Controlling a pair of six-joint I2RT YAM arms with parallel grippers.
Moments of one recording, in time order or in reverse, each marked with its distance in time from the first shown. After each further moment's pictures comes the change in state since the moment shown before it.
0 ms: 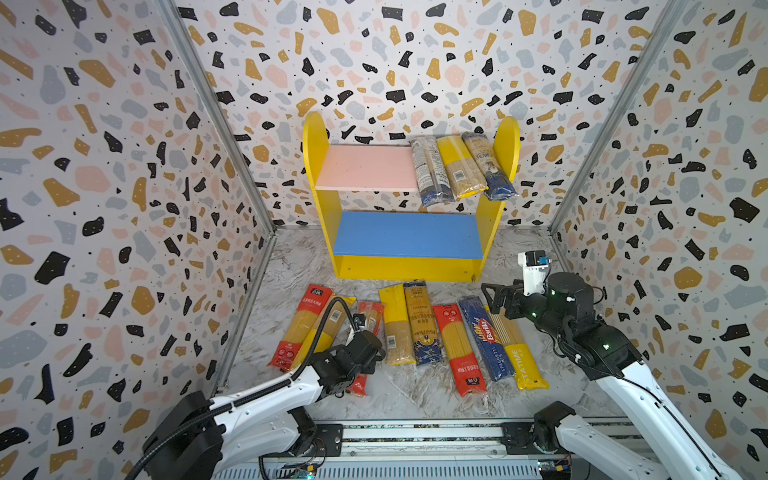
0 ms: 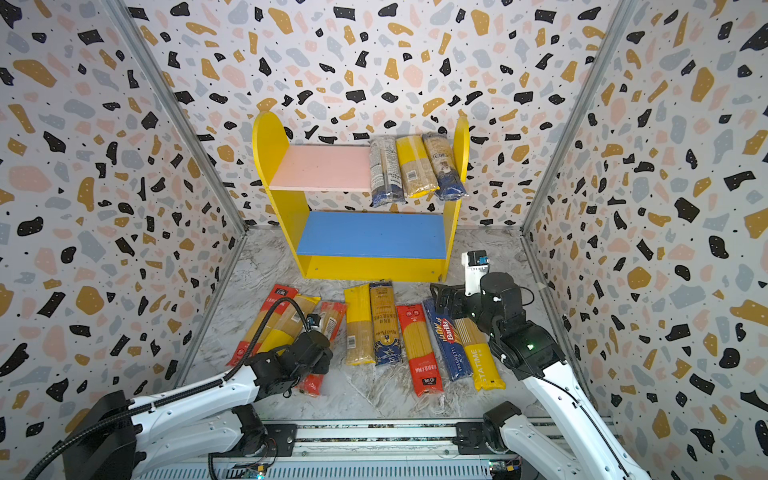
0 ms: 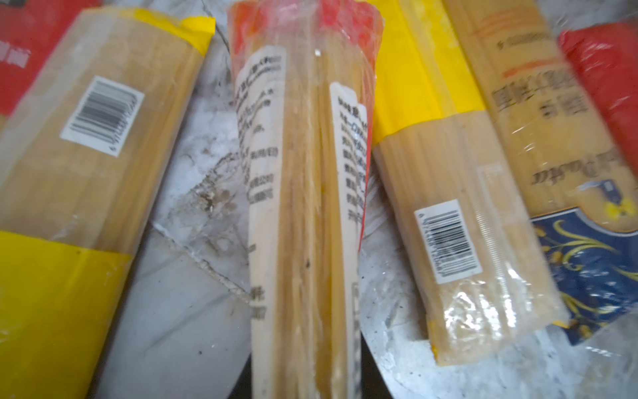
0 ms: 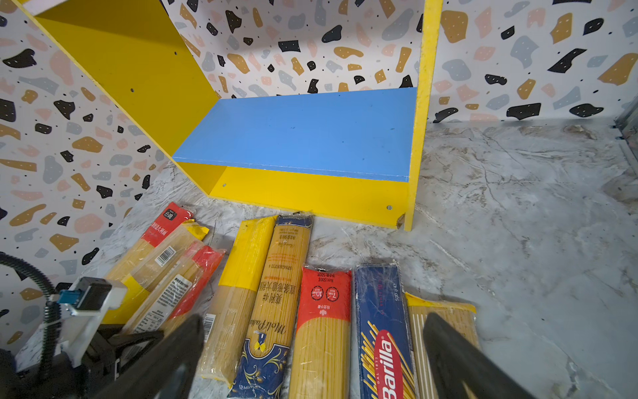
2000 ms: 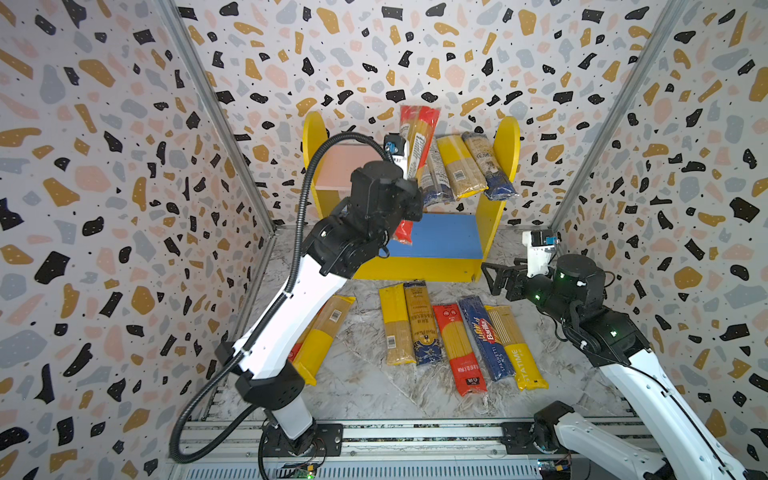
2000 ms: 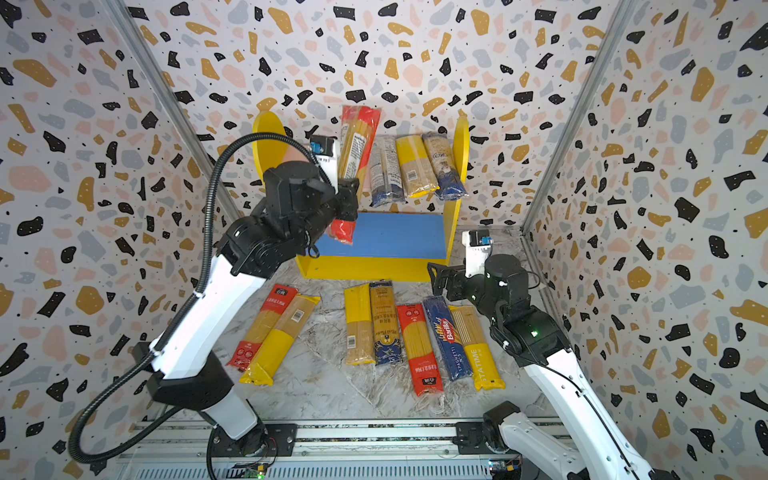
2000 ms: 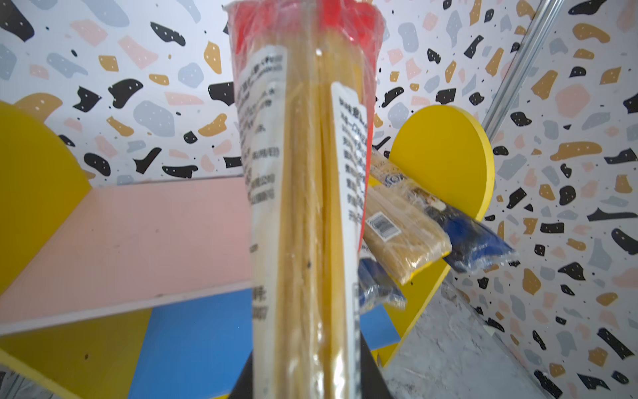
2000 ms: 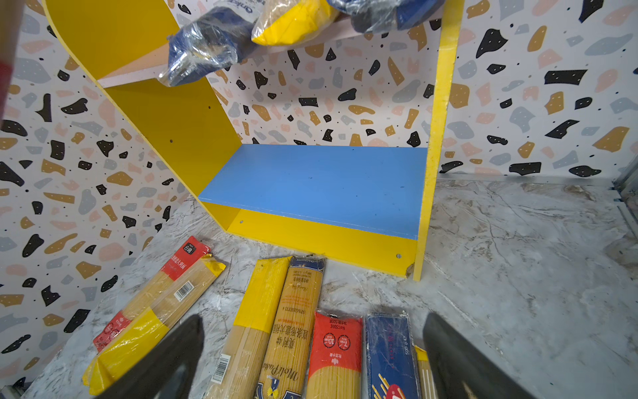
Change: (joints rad) left arm 0.084 0.734 1.896 -0.354 -0.048 0.447; right arm 0.000 0.084 0.166 0.026 -0.002 -0.029
